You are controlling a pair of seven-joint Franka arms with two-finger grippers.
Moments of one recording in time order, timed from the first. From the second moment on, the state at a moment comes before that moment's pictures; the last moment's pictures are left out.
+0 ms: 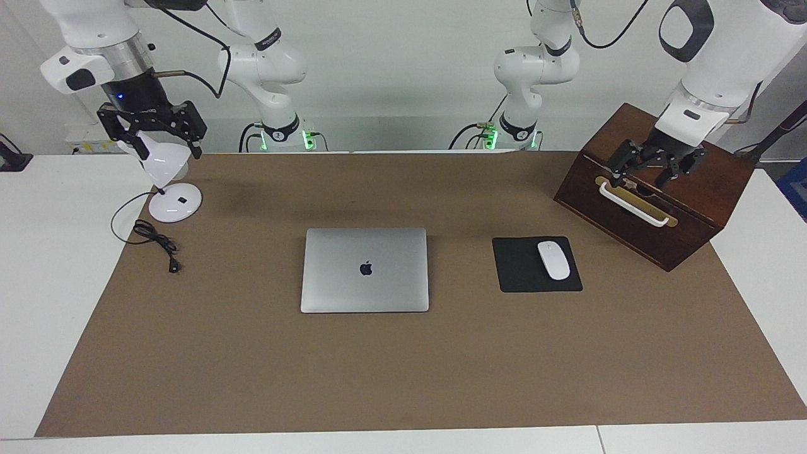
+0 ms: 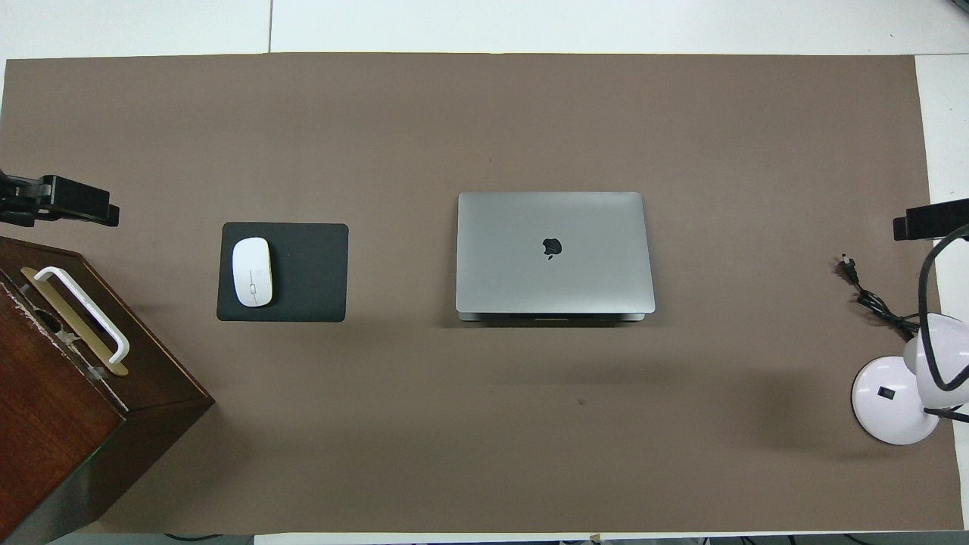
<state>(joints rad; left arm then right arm) -0.03 0.03 0.02 -1.56 -0.04 1.61 0.07 -0.06 -0.11 0.00 -1.63 0.00 1.62 -0.06</state>
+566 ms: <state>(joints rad) -0.03 0.03 0.02 -1.57 -0.04 1.62 0.07 -0.13 -0.09 -0.01 -1.77 0.14 1.86 -0.22</state>
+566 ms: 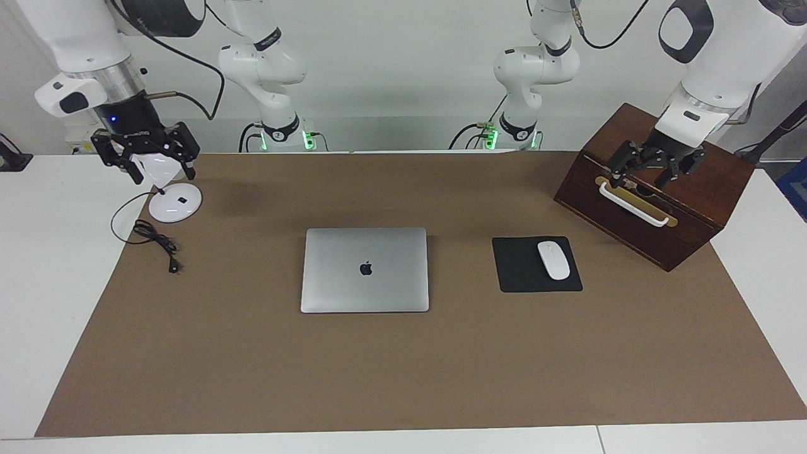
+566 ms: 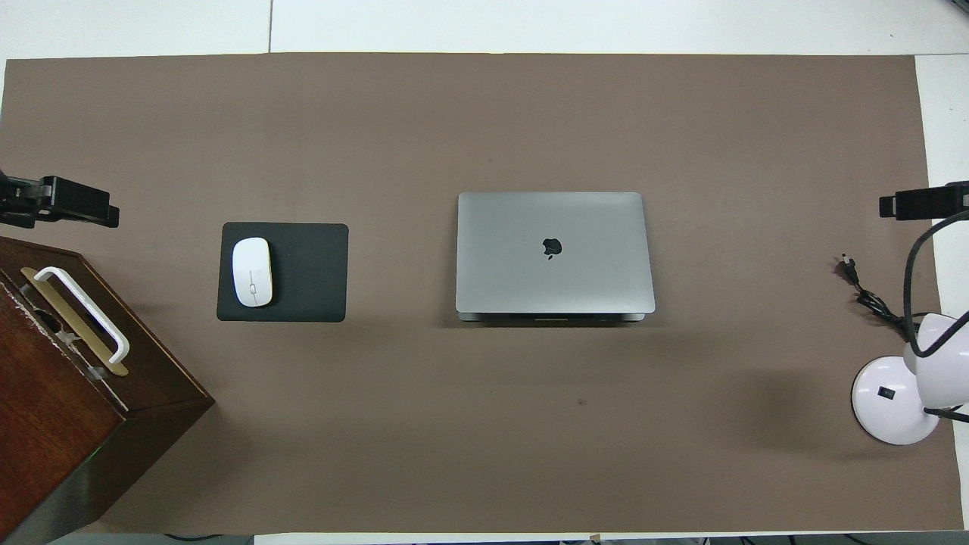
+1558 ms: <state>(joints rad) -0.02 -0.06 0.01 -1.84 -0.04 2.01 0.07 0.11 -0.13 0.01 -2.24 0.75 2.52 0.02</state>
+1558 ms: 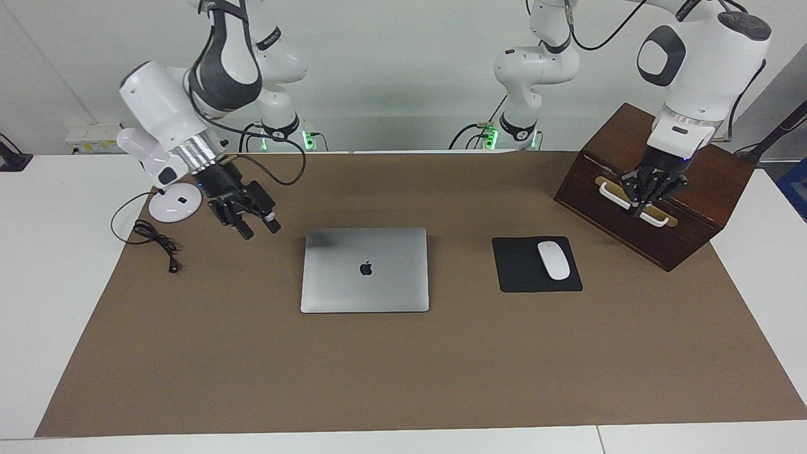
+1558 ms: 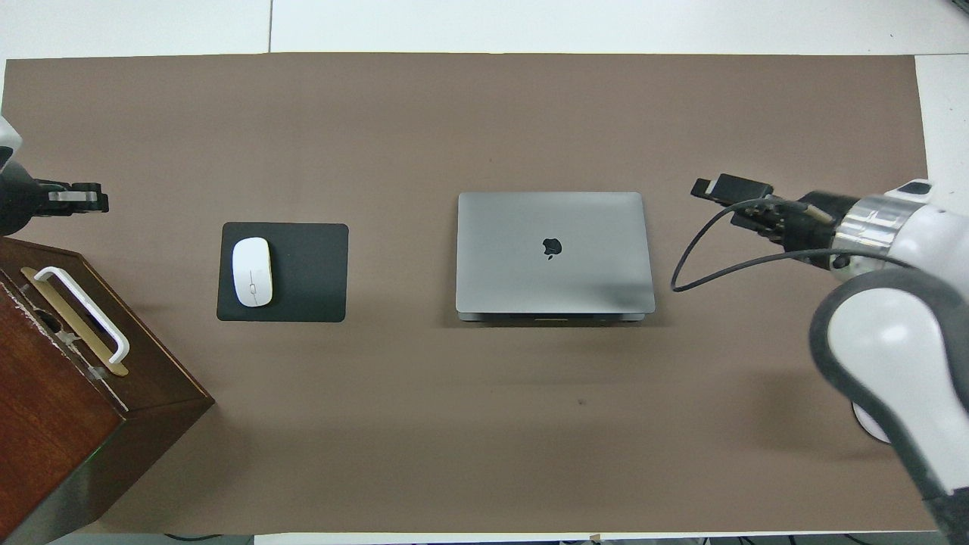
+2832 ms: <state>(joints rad) -0.45 -0.37 0.00 -2.72 -0.08 3.02 0.06 0.44 -0.30 0.03 -2.66 0.90 2.81 0.62</state>
